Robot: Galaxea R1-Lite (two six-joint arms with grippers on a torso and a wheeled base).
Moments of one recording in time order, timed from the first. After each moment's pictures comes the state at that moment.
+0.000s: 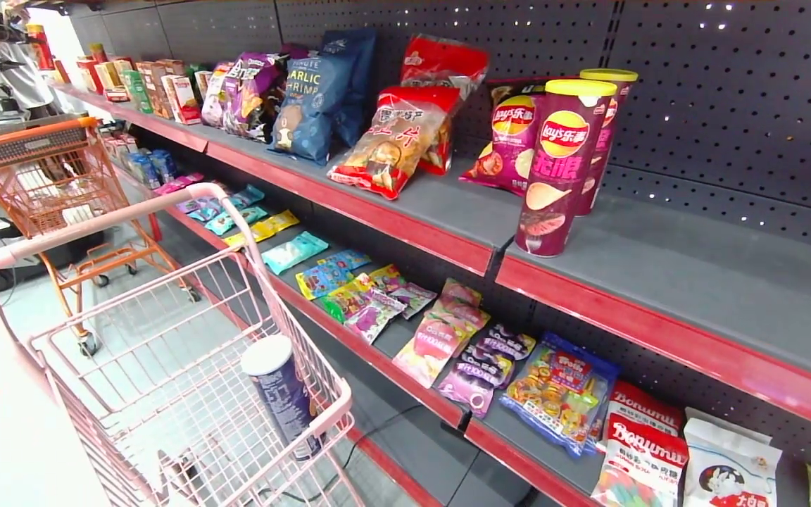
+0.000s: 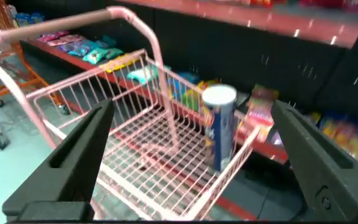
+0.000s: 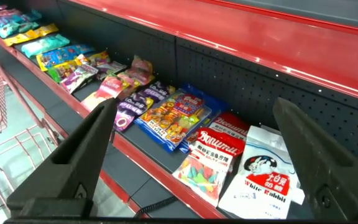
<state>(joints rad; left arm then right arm) 0.00 0.16 -0.21 0.00 -0.07 -0.05 0.01 0.00 0.00 0.00 0.00 0.00</state>
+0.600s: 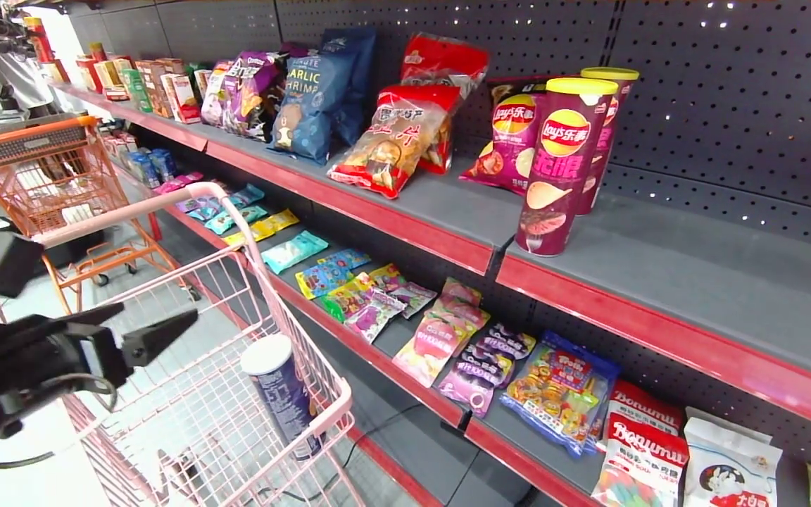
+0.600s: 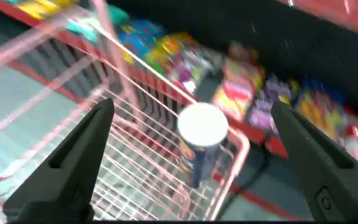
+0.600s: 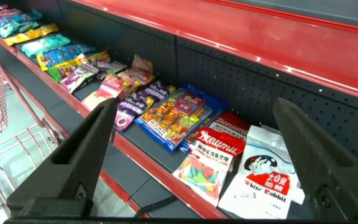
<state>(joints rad) -0.05 1.29 -0.37 -0.61 -0.24 -0.07 0.00 0.00 0.00 0.00 0.00 0.00</state>
